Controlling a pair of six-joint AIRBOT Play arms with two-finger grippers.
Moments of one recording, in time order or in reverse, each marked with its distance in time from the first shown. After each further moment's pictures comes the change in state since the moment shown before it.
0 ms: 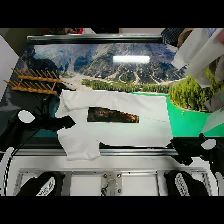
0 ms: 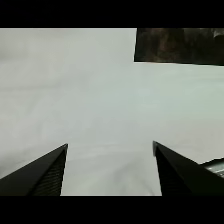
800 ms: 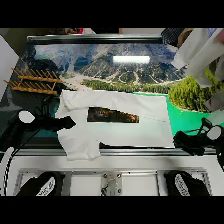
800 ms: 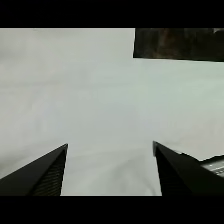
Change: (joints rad) left arm -0.002 0.000 -0.003 0.002 -0.010 0.002; right arm 0.089 -0.003 0.276 -0.232 0.196 -0.117
